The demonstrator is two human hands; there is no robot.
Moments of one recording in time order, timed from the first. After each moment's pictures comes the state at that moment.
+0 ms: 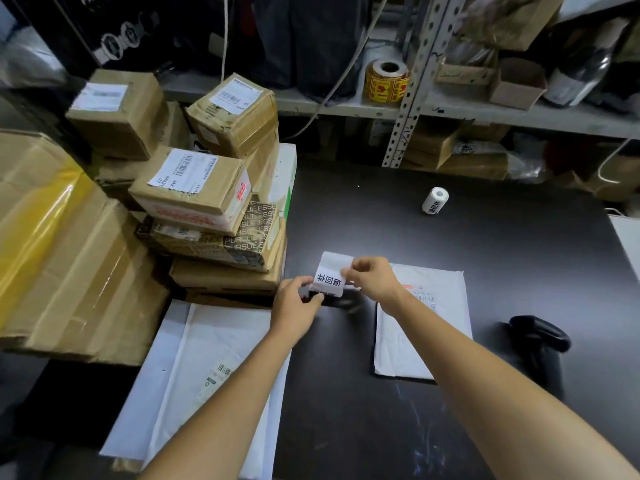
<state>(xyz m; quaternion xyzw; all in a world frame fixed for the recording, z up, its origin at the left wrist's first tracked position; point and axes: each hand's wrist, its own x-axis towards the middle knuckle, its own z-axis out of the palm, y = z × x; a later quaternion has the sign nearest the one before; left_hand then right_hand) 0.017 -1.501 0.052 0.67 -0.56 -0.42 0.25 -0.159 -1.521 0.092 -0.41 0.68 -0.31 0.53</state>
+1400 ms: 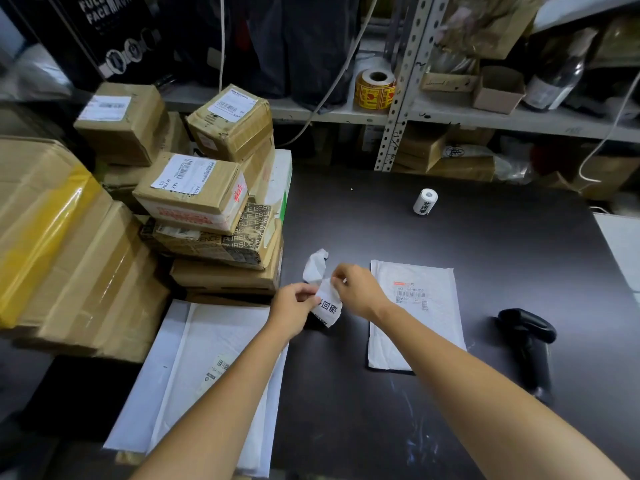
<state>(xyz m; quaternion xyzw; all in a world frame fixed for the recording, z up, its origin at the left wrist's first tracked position) 0.016 -1.490 0.068 0.63 -0.48 -0.55 0.28 -0.147 -1.502 0.088 -0.64 0.68 -0.14 0.33</state>
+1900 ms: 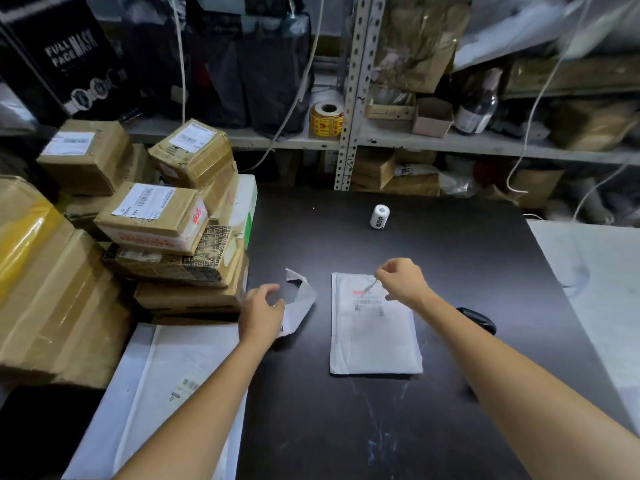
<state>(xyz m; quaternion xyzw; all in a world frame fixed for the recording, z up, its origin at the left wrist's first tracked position) -0.008 -1.485 0.085 0.69 -0.57 -0.35 0.27 -0.288 -1.476 0.144 -0.44 0.79 -0.23 0.35</state>
